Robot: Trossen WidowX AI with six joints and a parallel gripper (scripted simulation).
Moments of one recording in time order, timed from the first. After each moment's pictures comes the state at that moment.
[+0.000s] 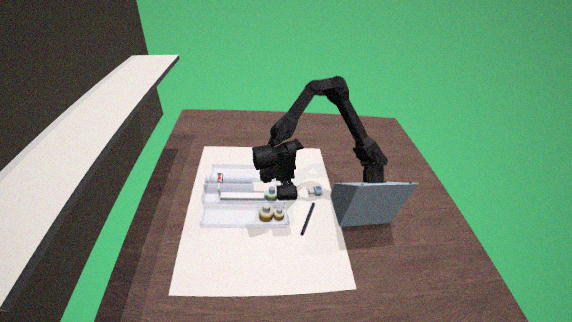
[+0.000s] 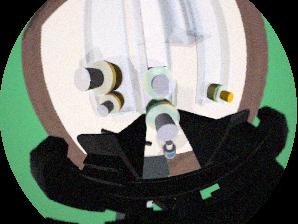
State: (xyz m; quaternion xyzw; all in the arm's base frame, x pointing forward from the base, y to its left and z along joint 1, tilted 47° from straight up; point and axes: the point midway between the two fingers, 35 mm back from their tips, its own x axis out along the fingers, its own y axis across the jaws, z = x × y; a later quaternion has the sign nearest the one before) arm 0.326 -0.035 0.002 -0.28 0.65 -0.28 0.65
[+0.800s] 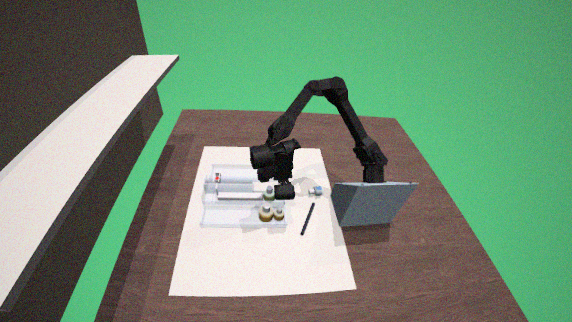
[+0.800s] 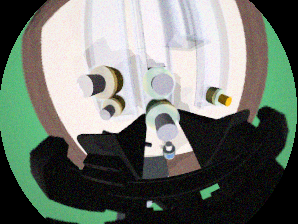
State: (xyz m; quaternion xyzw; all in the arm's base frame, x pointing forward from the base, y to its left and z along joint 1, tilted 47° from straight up) arm 0.333 -0.034 0.004 -0.28 0.65 -0.28 0.65
